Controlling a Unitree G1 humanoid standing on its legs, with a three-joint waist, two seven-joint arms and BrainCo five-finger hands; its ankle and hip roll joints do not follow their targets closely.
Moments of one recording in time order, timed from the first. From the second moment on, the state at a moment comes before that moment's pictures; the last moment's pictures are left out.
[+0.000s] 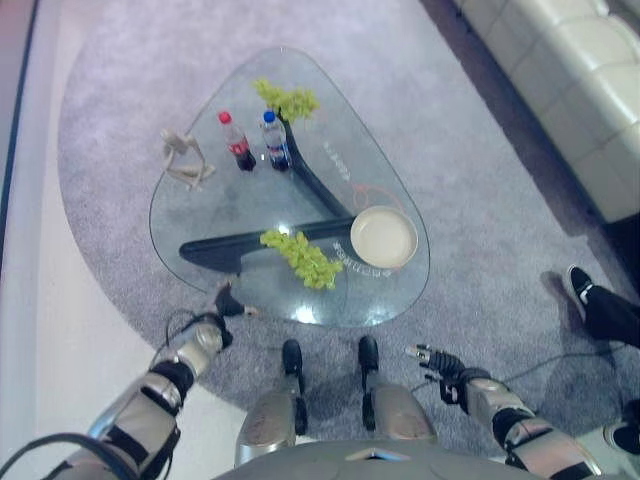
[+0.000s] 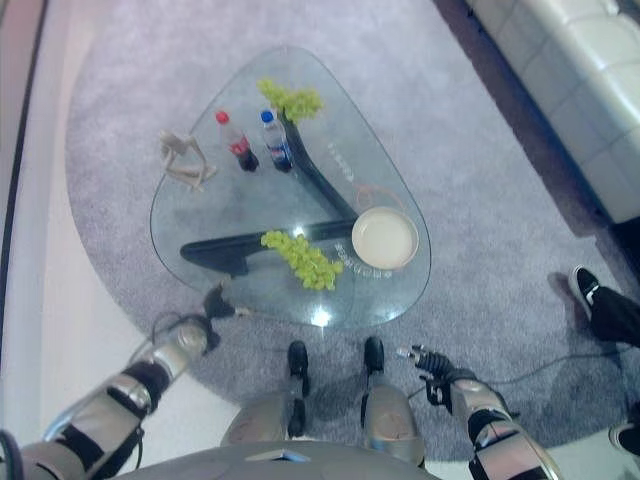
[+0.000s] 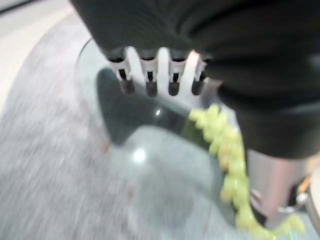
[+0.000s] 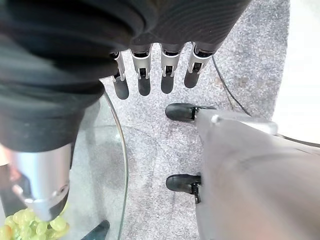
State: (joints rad) left arm -0.50 0.53 -0.58 0.97 0.20 -0.08 0.28; right arm -0.28 -0.39 0.33 1.12 0.45 0.03 0.21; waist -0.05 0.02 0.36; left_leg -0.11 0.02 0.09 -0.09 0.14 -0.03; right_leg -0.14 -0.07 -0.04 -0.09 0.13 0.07
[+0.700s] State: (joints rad) left arm -1.08 0.72 -0.89 0.88 0.67 0.06 0.23; right arm -0.38 -0.41 0.35 1.04 0.50 -0.17 0.16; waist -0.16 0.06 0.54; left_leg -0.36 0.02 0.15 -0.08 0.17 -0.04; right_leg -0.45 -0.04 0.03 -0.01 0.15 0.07
